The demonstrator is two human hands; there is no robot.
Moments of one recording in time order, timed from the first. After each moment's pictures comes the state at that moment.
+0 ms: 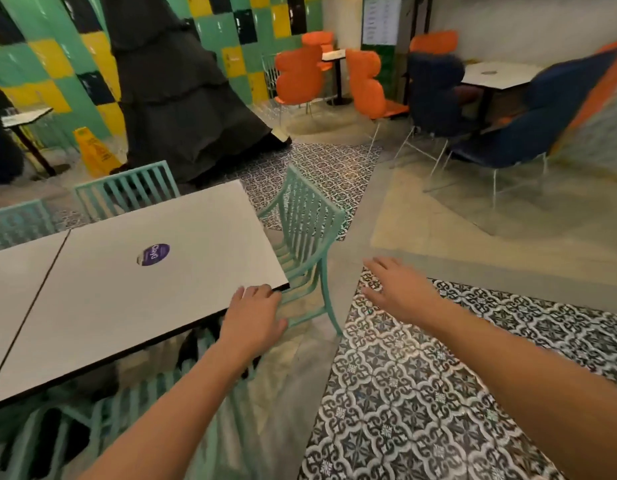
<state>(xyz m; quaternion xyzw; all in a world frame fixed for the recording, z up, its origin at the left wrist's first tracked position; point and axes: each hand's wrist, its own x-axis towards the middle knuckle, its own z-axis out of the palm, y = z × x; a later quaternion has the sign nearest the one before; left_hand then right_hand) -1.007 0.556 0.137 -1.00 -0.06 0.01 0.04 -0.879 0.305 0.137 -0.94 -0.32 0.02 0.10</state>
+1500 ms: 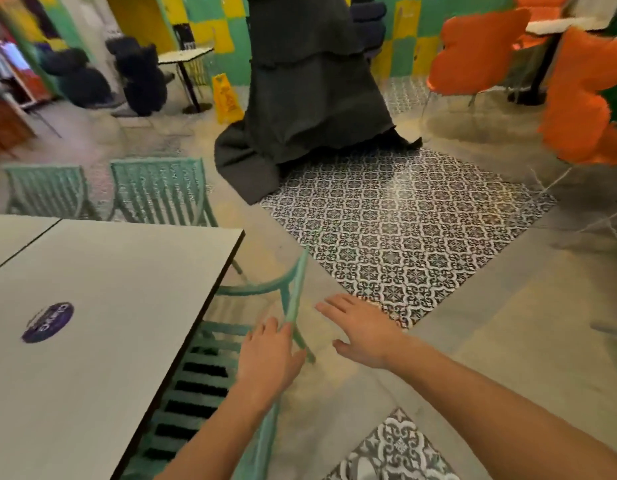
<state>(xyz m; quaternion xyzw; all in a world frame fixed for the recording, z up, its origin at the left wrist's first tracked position) -0.290 0.615 0.066 -0.91 -0.40 0.05 -0.03 -0.113 0.521 0.083 -0.71 -0.70 0.08 0.07</state>
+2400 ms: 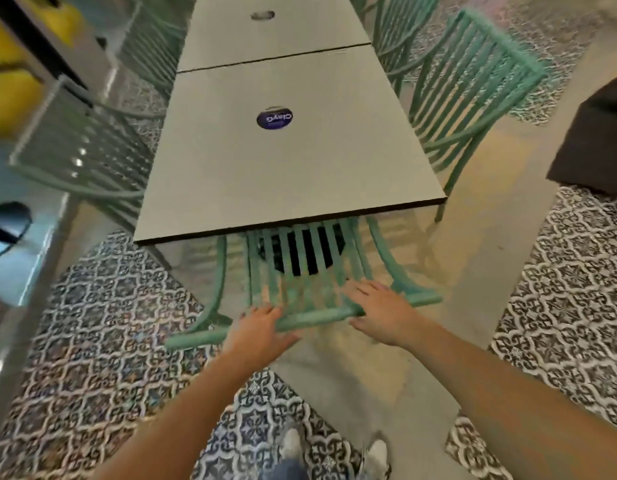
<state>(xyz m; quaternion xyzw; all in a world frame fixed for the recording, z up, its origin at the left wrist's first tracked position) -0.217 0.621 -0.005 -0.51 -0.83 0.09 -0.22 -0.029 0.794 -0.017 -0.26 -0.93 0.22 -0.15</state>
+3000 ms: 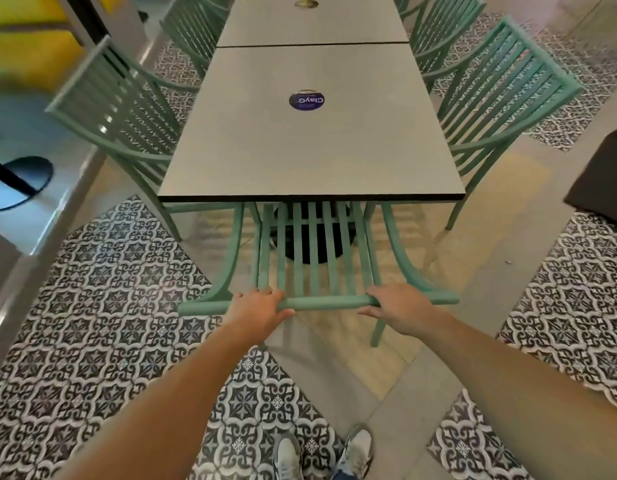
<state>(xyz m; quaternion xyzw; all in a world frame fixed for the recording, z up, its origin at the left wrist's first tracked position) -0.210 0.572 -0.030 -0.48 -0.84 0.10 -0.23 -0.012 0.781 -0.037 -0.22 -0.94 0.16 -0.19</state>
